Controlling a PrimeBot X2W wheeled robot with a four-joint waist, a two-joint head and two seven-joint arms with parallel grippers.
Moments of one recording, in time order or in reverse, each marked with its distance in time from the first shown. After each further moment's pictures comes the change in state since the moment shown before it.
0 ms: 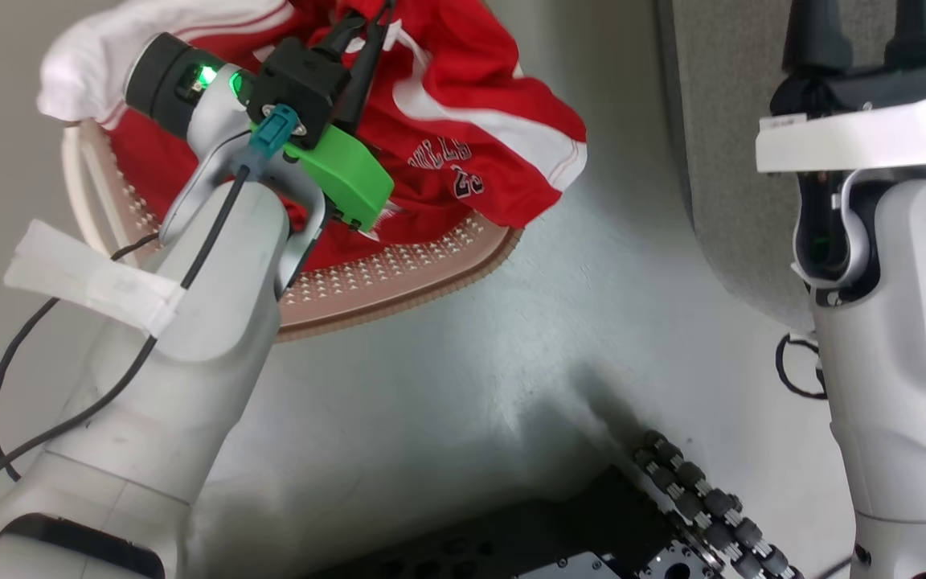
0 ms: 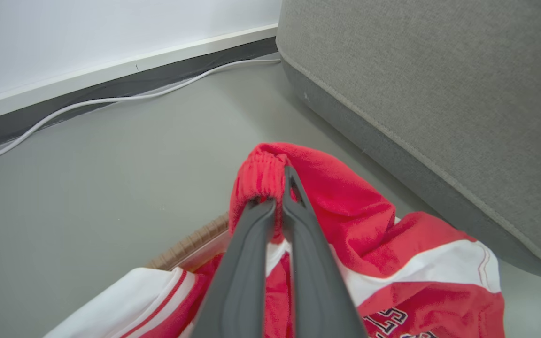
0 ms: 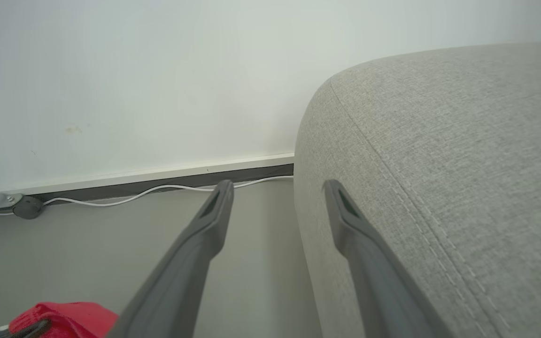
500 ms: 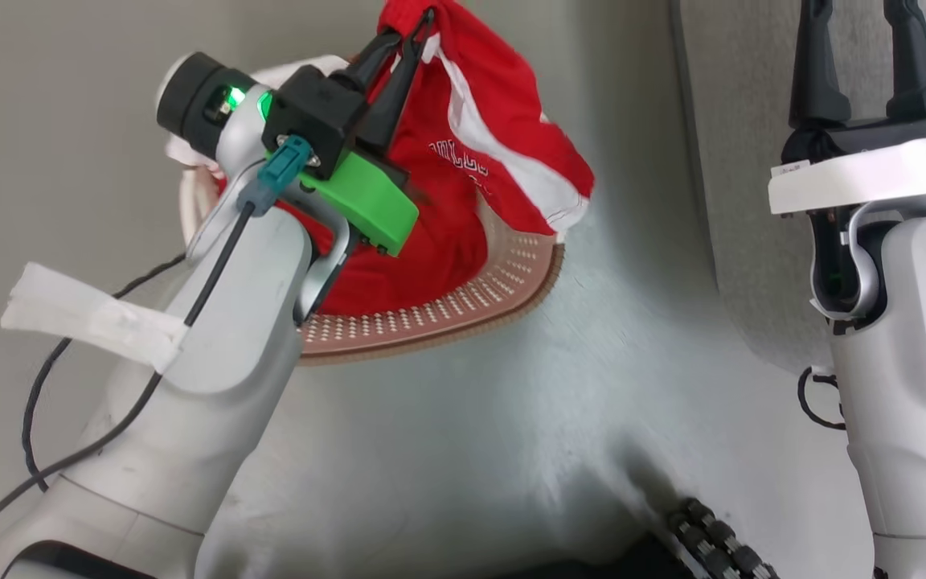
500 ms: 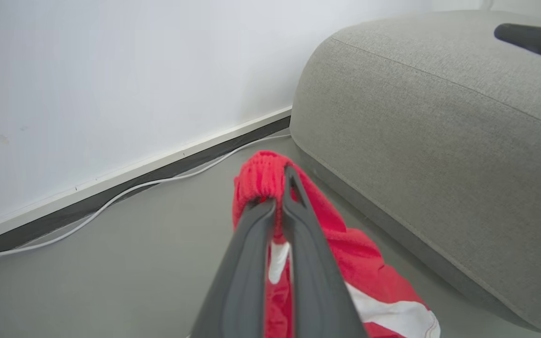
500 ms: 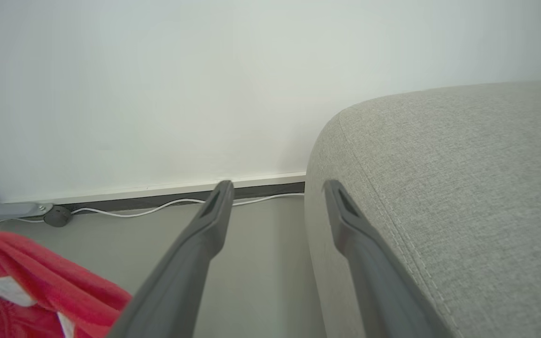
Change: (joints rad) left arm 0.061 -0.001 -0.016 -0.140 -0.054 0.000 0.000; right arm 0.068 -0.027 -0.043 0.095 -0.046 0.047 0.000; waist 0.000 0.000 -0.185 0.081
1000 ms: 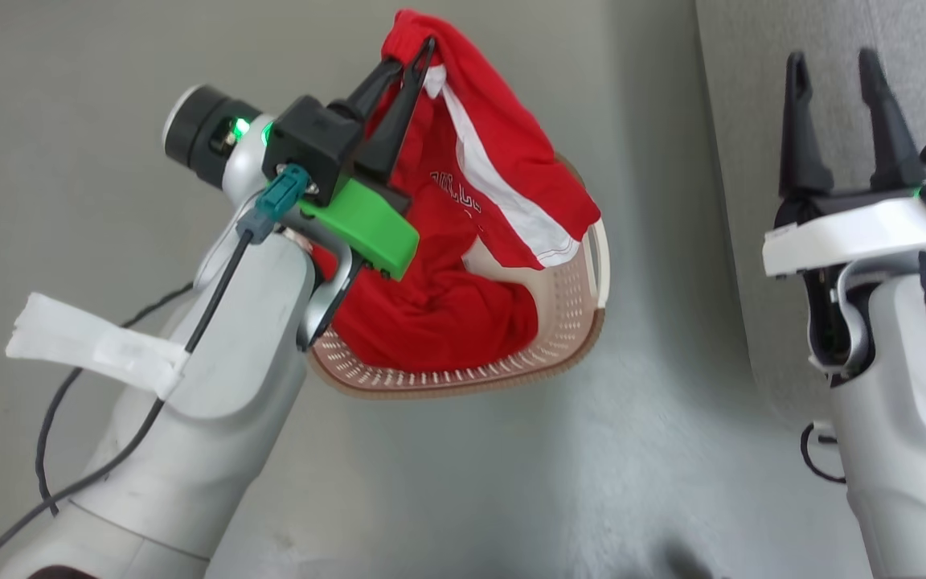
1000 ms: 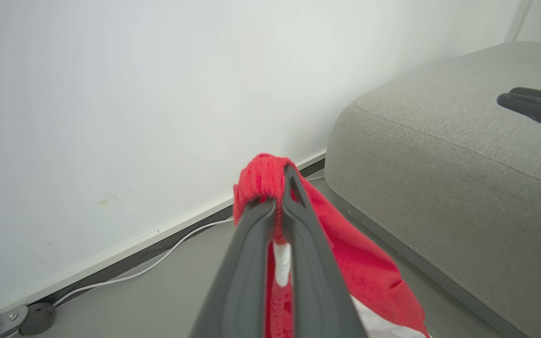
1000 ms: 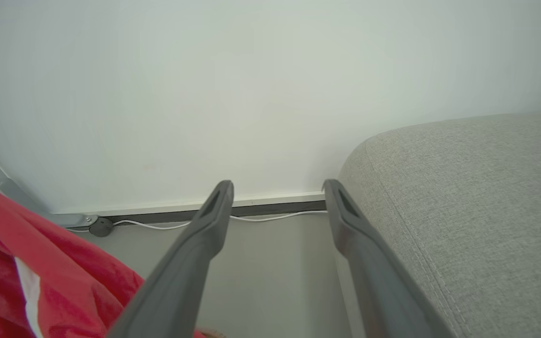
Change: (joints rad) left arm 0.067 -0.004 0.016 -0.047 -0.021 0.005 0.000; right arm 0.096 -0.008 -0.022 0.063 -0.026 0.023 0.000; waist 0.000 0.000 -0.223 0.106
